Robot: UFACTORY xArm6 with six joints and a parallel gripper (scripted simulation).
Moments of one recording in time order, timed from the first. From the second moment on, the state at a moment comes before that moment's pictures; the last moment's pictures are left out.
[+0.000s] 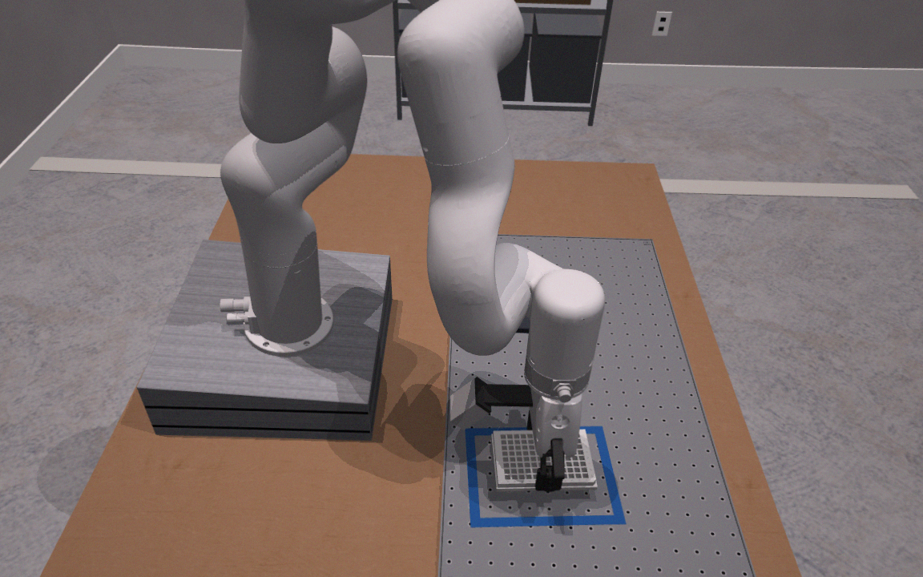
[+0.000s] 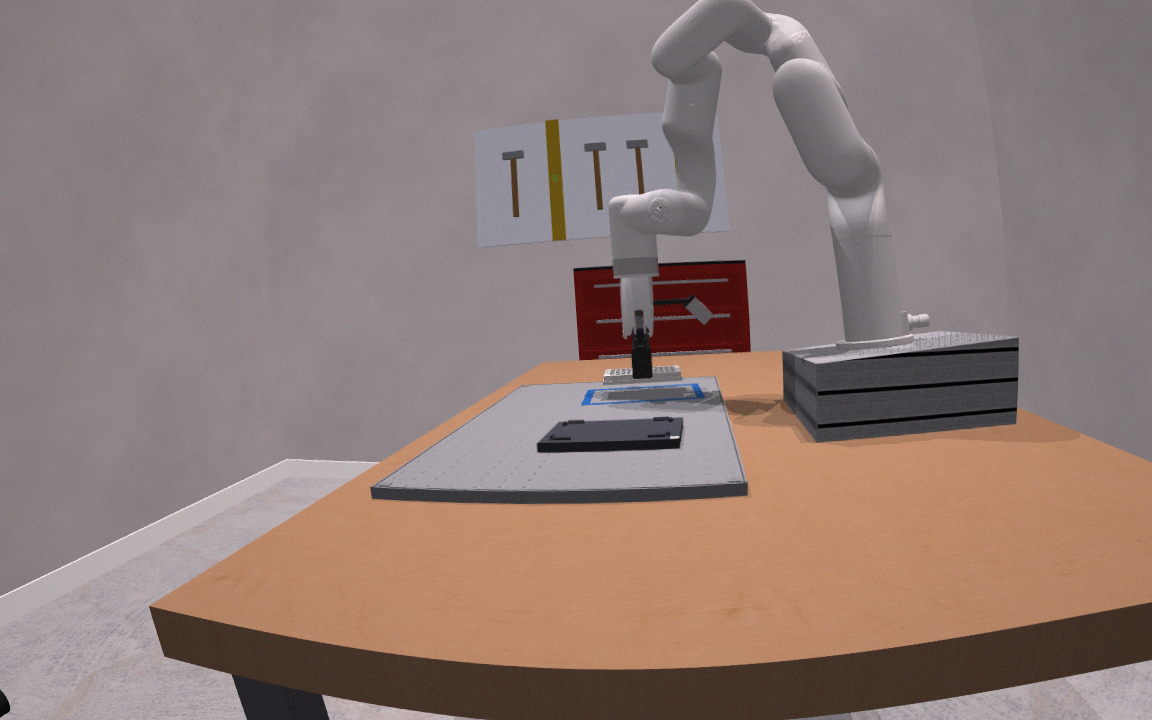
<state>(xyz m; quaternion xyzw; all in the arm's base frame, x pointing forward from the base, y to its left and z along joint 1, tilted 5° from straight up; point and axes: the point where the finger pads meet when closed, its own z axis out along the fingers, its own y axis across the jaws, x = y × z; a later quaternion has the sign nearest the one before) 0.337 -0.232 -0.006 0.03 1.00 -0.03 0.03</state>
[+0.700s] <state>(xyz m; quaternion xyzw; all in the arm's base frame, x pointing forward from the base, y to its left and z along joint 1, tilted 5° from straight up) 0.335 -0.230 0.025 0.03 1.00 -0.03 0.03</state>
